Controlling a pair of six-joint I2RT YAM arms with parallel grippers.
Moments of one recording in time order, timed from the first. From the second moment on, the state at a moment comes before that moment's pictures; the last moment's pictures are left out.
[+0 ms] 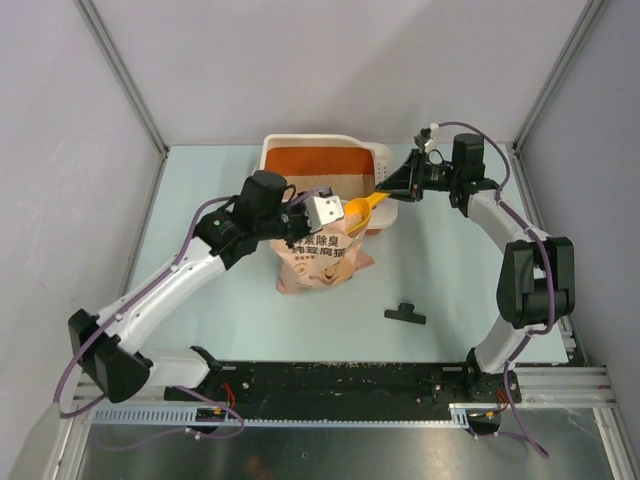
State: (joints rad) left arm -0.69 1.26 1.26 -0.56 0.27 0.64; right arm 0.11 1.70 1.29 -0.01 -1.15 0.81
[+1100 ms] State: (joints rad) left arm -0.69 1.39 1.34 -0.53 0.19 0.64; right arm -0.09 1.85 1.47 0.06 -1.16 1.03
